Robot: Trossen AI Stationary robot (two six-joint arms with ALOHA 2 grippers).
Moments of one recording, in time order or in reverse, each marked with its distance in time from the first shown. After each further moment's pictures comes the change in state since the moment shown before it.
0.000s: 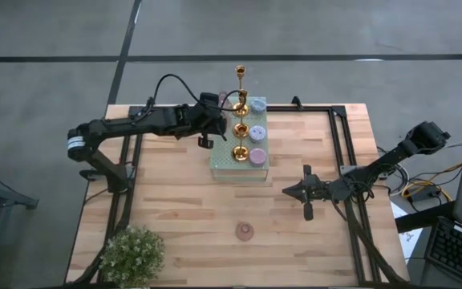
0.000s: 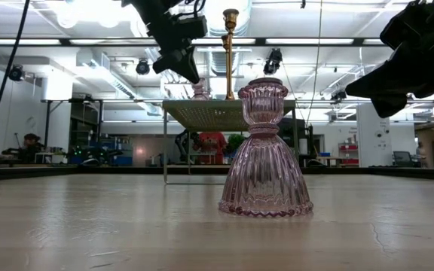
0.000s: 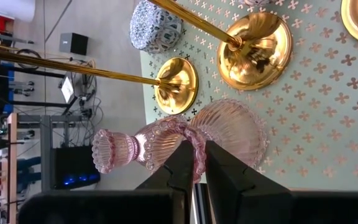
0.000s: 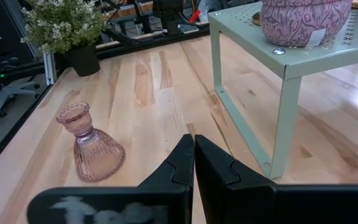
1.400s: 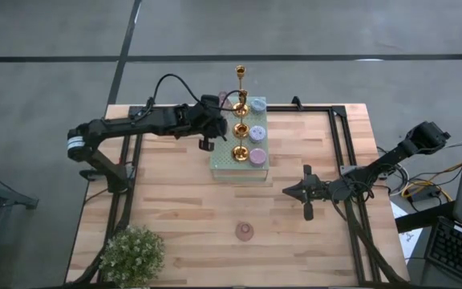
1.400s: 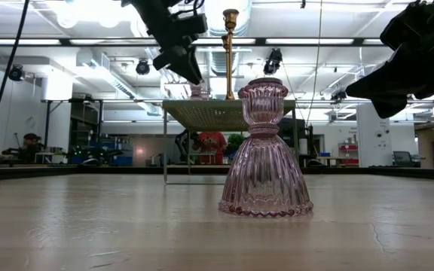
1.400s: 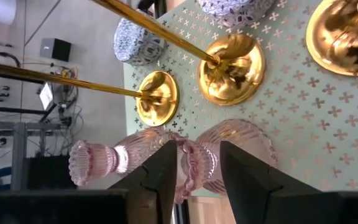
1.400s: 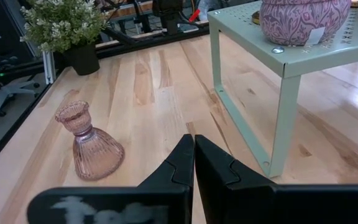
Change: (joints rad) left arm 0.000 0.000 0.005 -0.018 0.085 -0.058; right arm 0.000 0.000 -0.003 0.000 0.000 0.000
